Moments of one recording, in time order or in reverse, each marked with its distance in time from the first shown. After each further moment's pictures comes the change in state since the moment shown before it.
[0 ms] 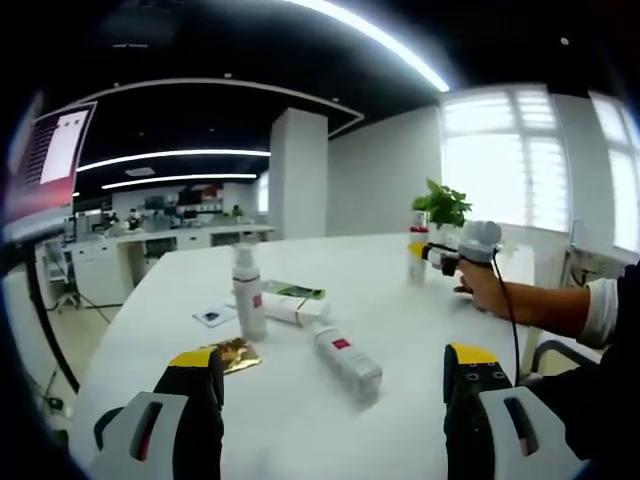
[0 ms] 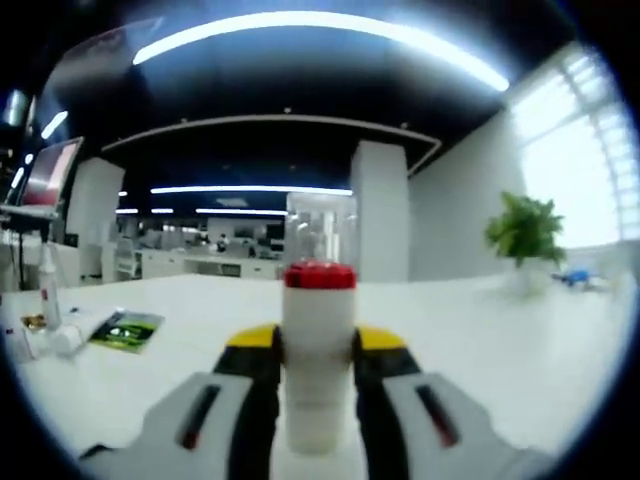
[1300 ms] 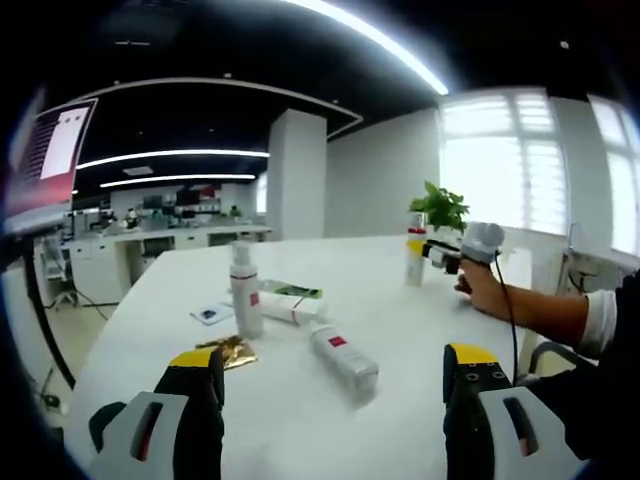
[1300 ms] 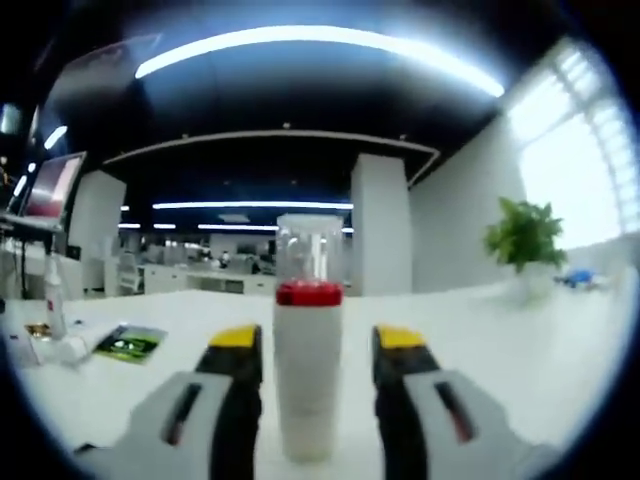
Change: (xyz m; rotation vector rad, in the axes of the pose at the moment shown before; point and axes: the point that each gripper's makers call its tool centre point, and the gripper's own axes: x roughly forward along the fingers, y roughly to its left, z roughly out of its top) left arm -0.003 -0.002 -0.003 -0.010 -0.010 -0.011; right arm -0.012 -0.007 0.014 0.036 -0.083 0.012
